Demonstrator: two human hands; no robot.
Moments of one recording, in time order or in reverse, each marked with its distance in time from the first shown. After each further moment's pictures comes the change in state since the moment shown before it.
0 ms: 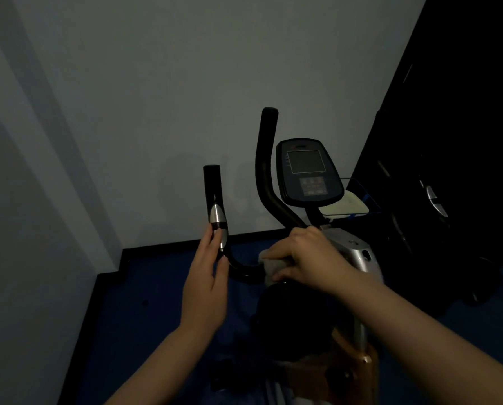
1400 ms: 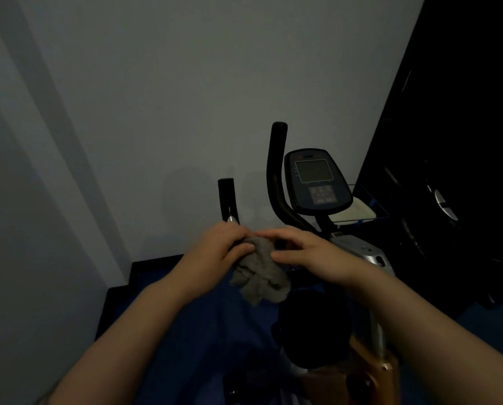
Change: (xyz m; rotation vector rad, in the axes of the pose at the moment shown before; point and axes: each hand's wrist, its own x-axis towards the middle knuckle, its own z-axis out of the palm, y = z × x) left_hand 0.073 0.040 -0.056 0.327 -0.525 0.339; right_hand 0.006 -0.024 -0.020 1.069 -0.039 0.050
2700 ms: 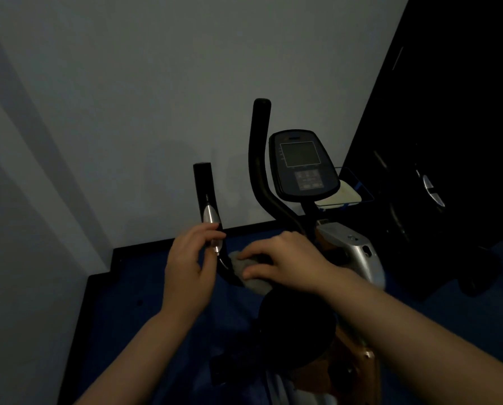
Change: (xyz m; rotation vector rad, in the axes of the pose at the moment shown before) left_hand -0.020 -0.018 0.062 -0.114 0.571 -0.107; right_hand 0.012 0.022 0.010 -0.817 0.077 -0.091
